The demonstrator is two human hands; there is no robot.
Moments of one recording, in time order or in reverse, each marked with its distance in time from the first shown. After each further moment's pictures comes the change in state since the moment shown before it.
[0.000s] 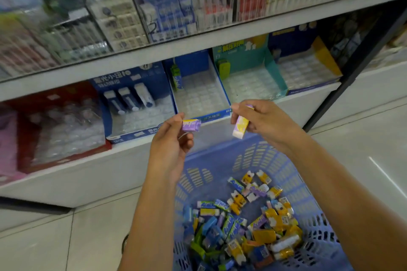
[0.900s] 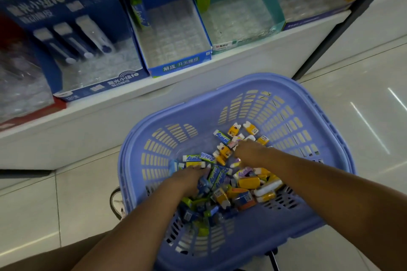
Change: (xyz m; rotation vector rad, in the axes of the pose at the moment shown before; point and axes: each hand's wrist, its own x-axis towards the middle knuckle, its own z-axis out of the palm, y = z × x) left_hand 0.009 -0.196 -0.111 2.008 -1.064 -0.383; right_hand -0.037 0.241 0.020 -1.321 -0.847 0.276
